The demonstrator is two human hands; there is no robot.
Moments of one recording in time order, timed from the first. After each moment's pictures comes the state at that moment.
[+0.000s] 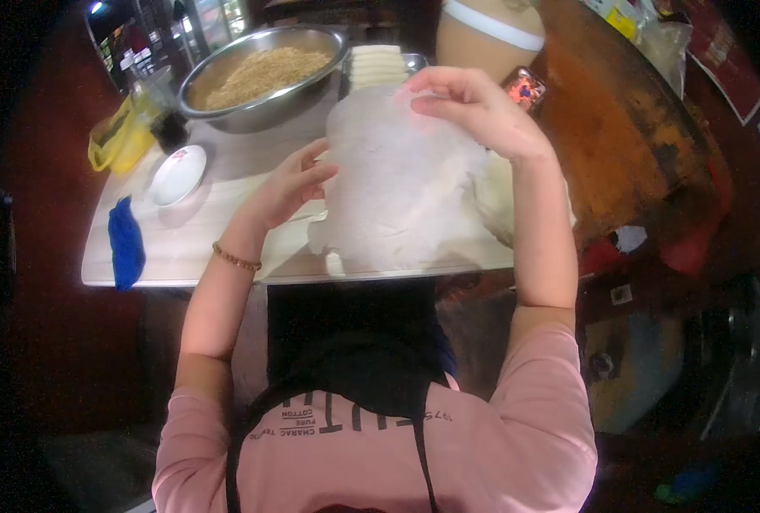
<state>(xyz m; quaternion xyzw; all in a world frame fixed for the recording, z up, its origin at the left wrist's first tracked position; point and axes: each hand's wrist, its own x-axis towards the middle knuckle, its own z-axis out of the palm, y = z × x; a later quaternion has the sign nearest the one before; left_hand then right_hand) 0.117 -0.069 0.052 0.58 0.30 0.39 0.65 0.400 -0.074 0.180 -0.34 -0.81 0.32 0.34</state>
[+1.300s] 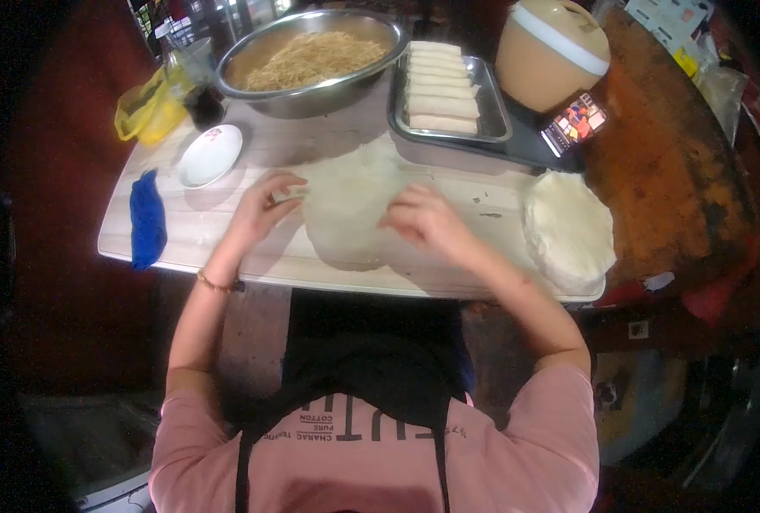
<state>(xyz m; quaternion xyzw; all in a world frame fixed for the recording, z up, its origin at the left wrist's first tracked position) 0.001 -0.090 0.005 0.79 0.45 0.39 0.18 0.329 -0.067 0.024 -0.21 -0.92 0.12 0.31</state>
